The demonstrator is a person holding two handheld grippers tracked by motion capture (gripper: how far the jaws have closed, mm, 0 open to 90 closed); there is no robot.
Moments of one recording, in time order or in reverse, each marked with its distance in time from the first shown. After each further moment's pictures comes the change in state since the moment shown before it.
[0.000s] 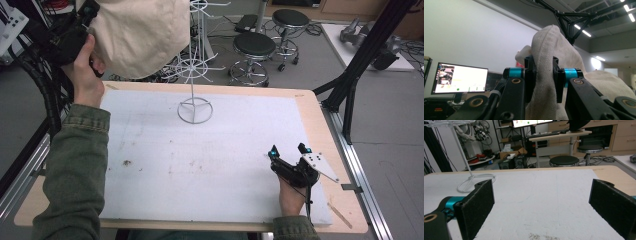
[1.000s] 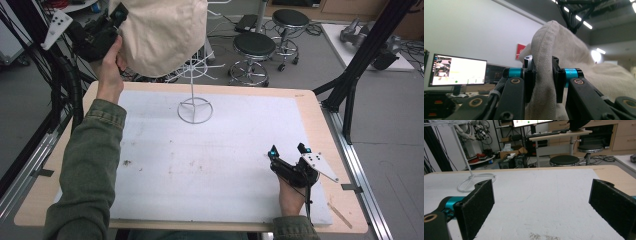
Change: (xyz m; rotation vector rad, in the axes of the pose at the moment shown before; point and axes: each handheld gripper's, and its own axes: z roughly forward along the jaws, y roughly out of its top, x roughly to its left) left arm 0.006 -0.050 0.034 0.095 -0.007 0.046; right arm 0.001 0.000 0.000 0.004 0.002 0.001
